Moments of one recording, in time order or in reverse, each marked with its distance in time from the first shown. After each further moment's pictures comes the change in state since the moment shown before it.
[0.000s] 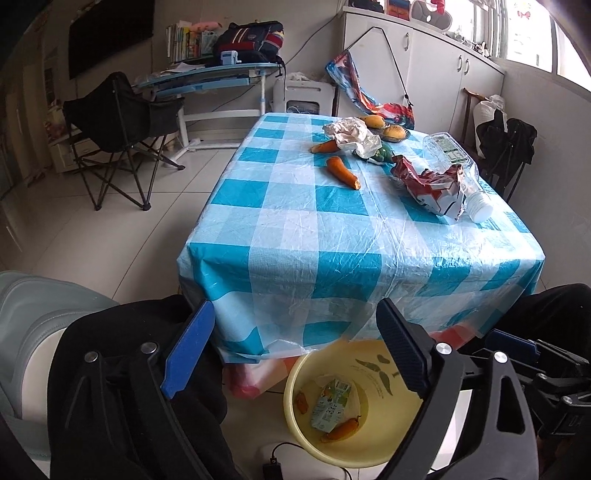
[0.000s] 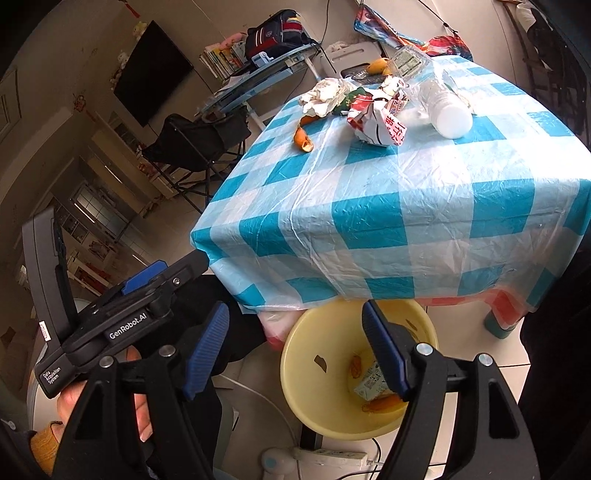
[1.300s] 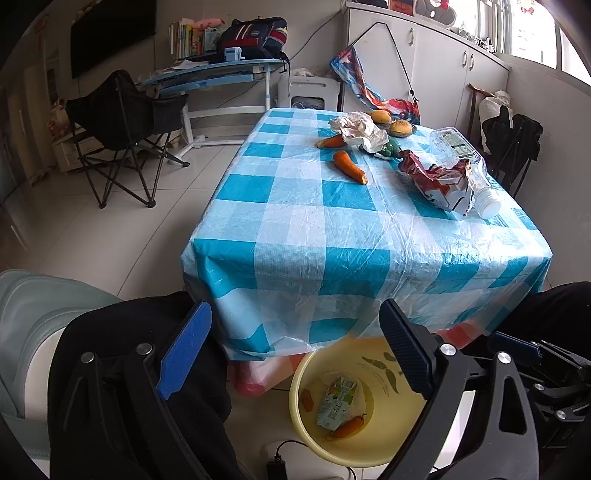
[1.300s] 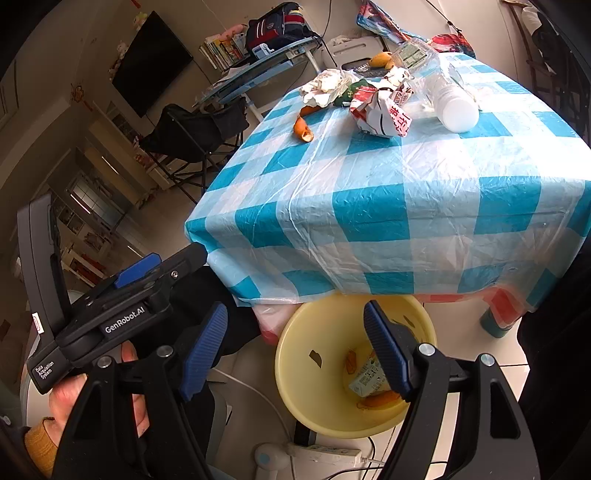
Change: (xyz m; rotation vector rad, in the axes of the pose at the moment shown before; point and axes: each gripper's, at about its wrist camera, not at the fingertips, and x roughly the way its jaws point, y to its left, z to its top) left arm 0.004 0.002 -0.001 -0.004 0.012 0.021; right arm 0.002 0.002 -0.001 -0.019 0.028 -0.019
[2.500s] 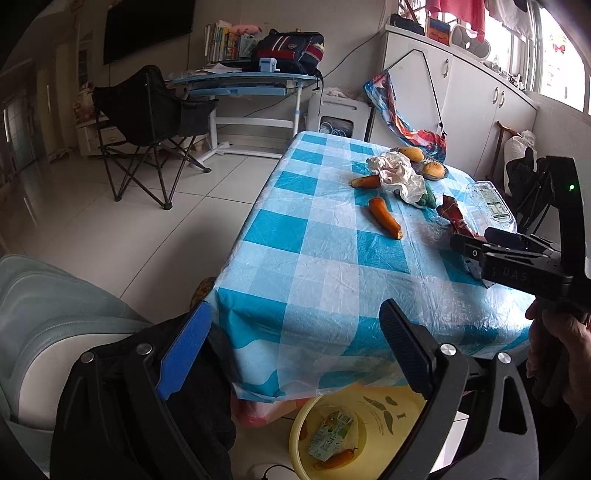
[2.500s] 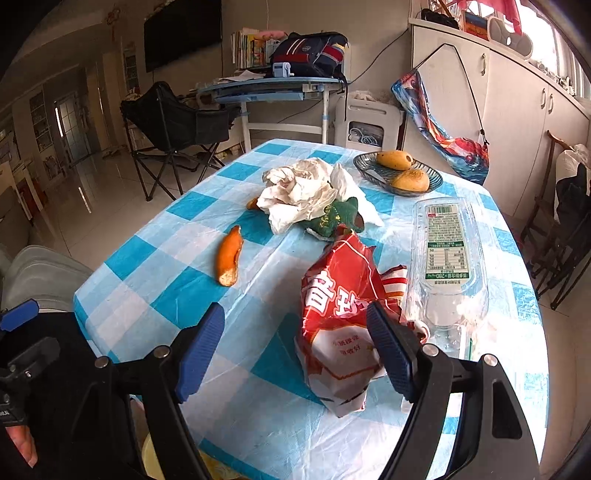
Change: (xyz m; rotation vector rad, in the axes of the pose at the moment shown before) left arm 0.014 0.025 0.044 -0.130 -0.061 0.039; right arm 0.067 -0.008 0.148 -0.410 -0.076 -0.290
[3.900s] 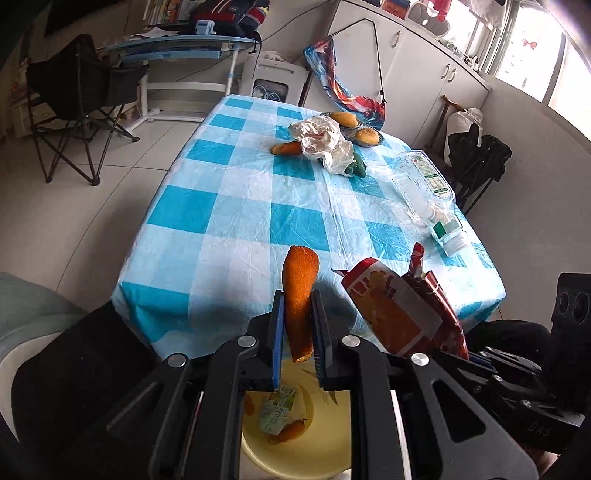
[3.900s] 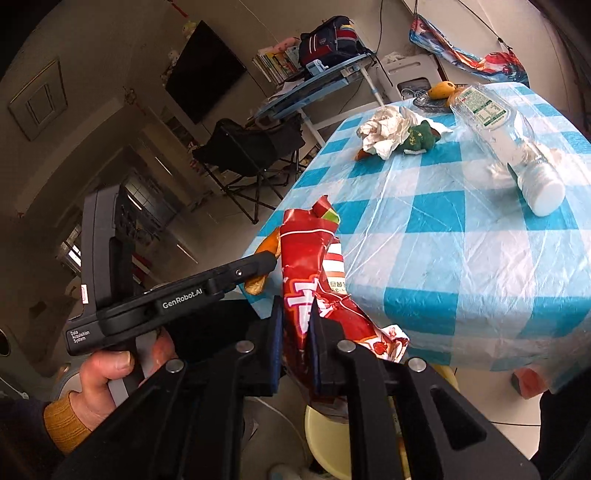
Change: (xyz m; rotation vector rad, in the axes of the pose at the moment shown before) left arm 0.015 -0.027 -0.001 0.041 0.174 -0.283; right arm -0.080 0.037 -0.085 0.338 -0.003 0.503
